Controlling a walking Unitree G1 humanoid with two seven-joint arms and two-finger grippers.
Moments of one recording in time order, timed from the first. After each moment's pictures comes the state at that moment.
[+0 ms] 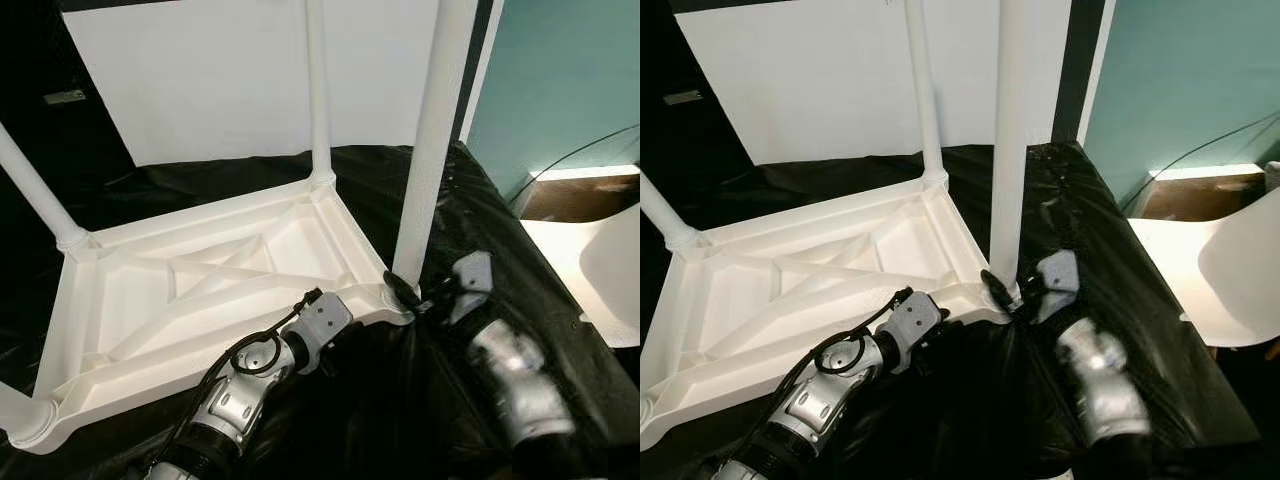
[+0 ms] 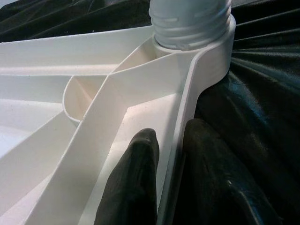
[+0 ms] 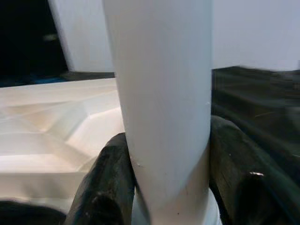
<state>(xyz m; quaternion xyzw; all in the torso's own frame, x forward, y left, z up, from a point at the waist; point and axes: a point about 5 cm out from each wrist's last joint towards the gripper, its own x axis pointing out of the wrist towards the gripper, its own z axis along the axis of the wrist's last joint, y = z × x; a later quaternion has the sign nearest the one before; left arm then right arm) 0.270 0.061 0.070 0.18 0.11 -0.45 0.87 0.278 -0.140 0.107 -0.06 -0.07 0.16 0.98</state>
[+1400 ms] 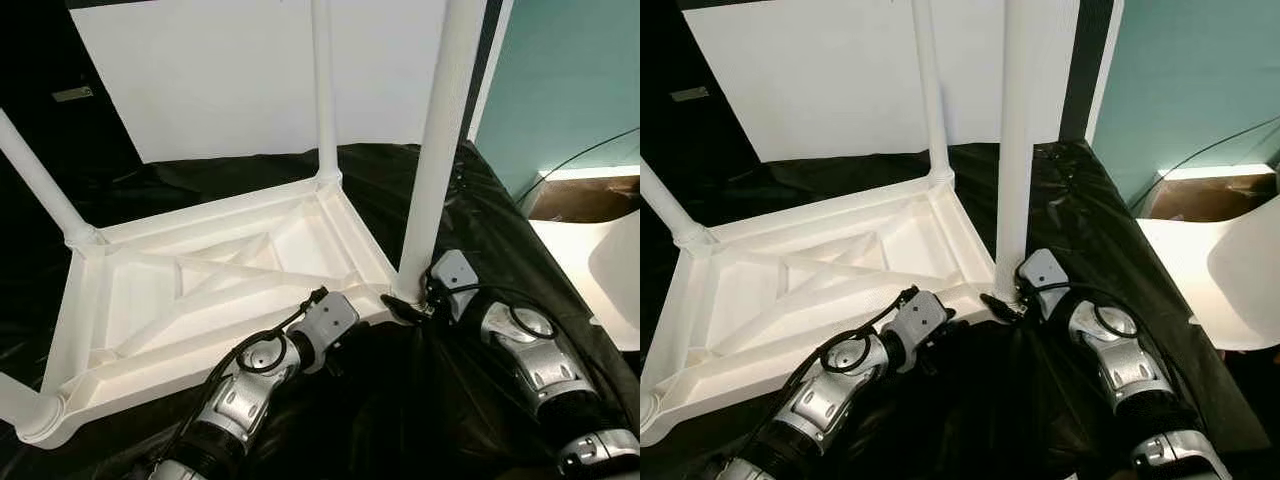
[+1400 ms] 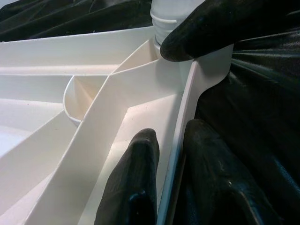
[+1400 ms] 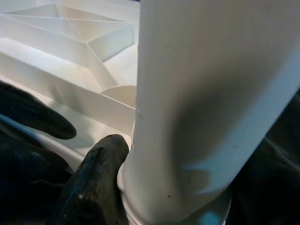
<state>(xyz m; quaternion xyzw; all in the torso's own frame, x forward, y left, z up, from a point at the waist) 0.265 0.054 0.071 0.18 0.10 -0.46 0.86 0.296 -0.162 0.105 -0.20 0.01 0.38 0.90</state>
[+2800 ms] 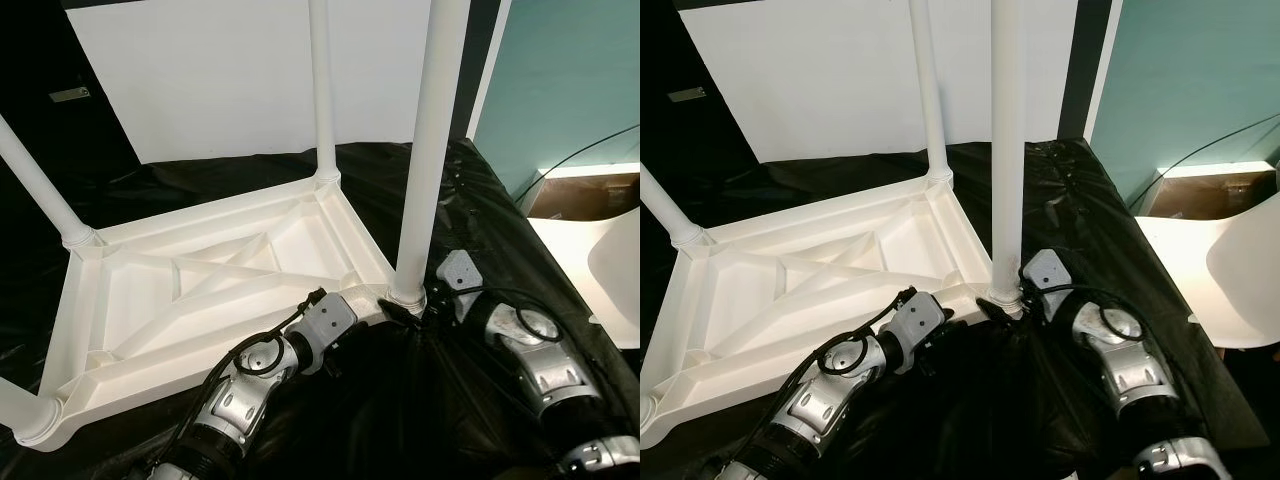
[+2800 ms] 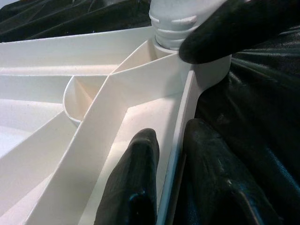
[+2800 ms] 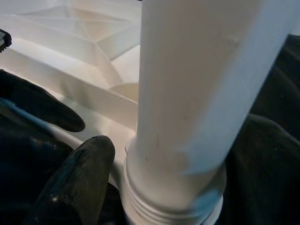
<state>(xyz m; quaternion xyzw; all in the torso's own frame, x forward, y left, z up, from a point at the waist) 0.268 0.058 0.071 0.18 0.10 -0.46 0.87 0.303 -0.168 0.114 -0.20 0.01 0.40 0.89</state>
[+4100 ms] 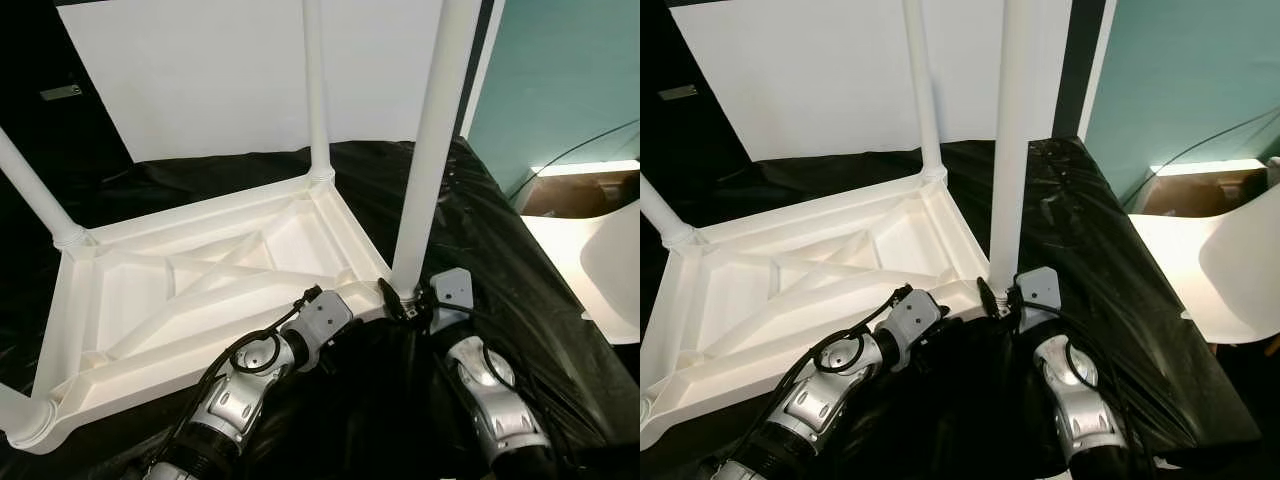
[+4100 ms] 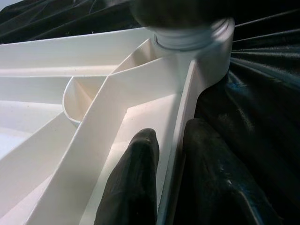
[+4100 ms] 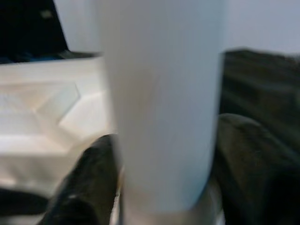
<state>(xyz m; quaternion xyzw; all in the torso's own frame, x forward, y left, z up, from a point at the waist) 0.269 0.064 0.073 0.18 0.10 -0.45 0.87 0.291 -0.141 0.111 -0.08 -0.06 0.21 0.97</state>
